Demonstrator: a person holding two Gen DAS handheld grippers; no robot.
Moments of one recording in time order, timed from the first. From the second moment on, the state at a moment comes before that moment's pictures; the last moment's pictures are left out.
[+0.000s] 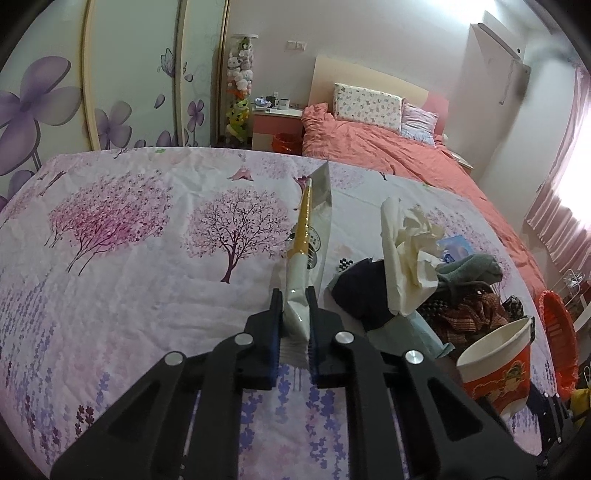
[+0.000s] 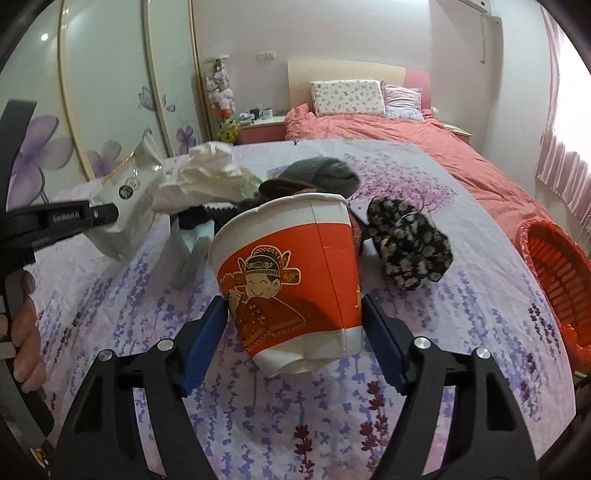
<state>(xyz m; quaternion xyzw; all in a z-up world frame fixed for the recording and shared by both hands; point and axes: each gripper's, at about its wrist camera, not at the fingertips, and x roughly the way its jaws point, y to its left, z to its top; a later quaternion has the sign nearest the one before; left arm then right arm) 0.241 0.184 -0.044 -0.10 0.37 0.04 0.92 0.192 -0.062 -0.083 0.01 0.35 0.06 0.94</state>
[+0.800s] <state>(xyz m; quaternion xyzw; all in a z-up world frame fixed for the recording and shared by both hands) 0.243 0.168 -0.025 -0.08 0.35 0.03 0.93 0.191 -0.094 -0.058 0.03 0.30 0.02 0.95</state>
